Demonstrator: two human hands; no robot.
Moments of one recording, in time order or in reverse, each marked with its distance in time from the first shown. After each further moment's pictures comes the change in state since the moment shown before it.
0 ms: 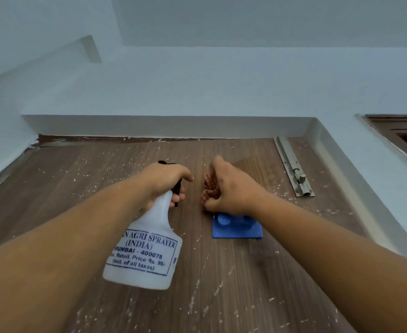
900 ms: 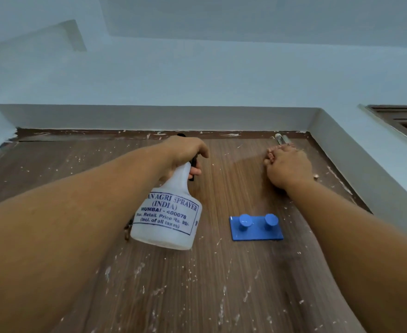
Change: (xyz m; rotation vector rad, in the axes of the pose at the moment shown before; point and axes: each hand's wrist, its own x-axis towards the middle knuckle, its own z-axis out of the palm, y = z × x) left_hand 0.063 0.009 -0.009 -0.014 -0.126 0.132; right_hand 0.043 0.116 0.005 -0.474 0.333 0.600
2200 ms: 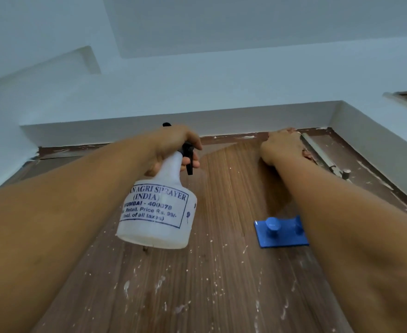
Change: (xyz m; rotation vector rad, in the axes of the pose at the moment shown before) left_hand -0.005 -0.002 -0.042 -0.022 0.008 0.034; right_hand 0.050 -0.067 0.005 0.124 0.013 0.077
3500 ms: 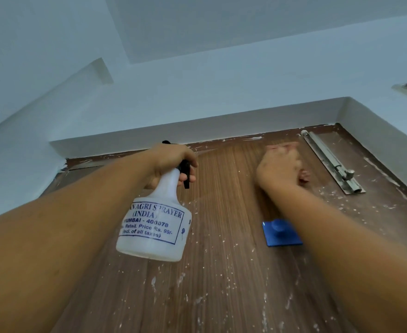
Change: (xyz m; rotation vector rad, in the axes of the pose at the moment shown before) left_hand -0.025 0.005 -0.020 0.111 0.026 -0.094; right_hand -0.079 -0.023 -0.007 0.054 0.050 0.051
